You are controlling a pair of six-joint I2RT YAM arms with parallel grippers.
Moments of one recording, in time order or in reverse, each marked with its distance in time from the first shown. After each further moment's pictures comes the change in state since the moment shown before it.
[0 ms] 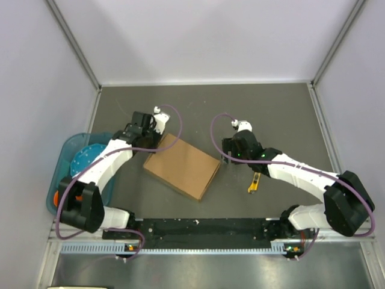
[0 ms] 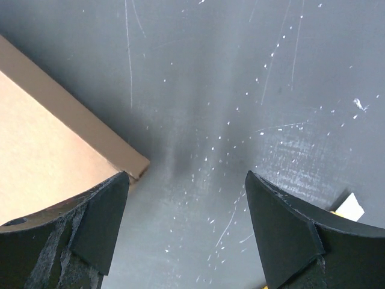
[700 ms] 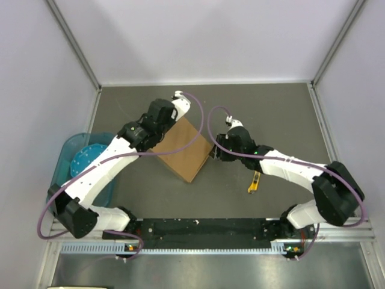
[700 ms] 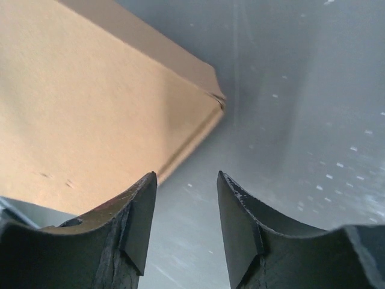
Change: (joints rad) left arm -0.331 -0.058 0.368 -0.135 -0.589 0.132; right arm 0.018 0.083 0.033 0.148 -0.207 0.191
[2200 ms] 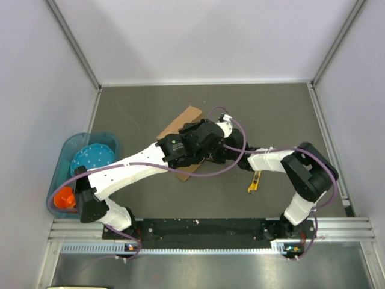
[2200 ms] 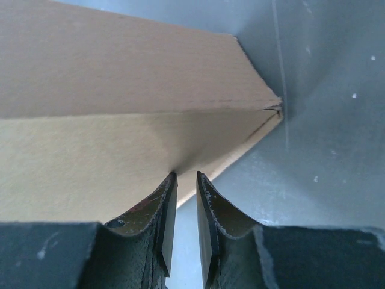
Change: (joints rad) left arm -0.467 0.192 0.154 -0.047 -0.440 0.097; right arm -0.048 0.291 -0.027 0.386 -0.260 0.348
